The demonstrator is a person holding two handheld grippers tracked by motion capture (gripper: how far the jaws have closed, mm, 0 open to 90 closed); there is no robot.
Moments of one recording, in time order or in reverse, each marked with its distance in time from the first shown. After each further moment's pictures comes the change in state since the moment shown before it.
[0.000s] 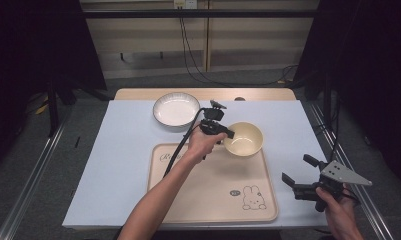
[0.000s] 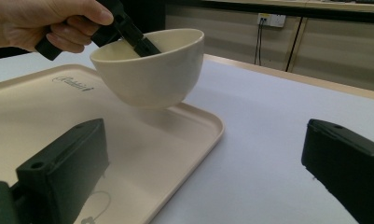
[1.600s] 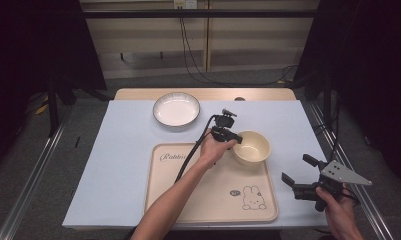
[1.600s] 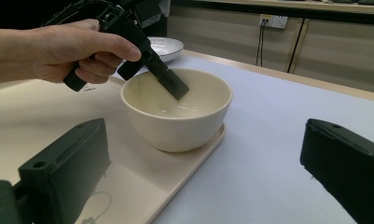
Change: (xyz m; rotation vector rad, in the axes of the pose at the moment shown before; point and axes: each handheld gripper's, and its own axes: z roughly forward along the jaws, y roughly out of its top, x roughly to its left) left arm -0.004 -0.009 0.041 -0.019 0.028 0.027; right arm 0.000 0.000 0.000 -0.004 0.006 -0.005
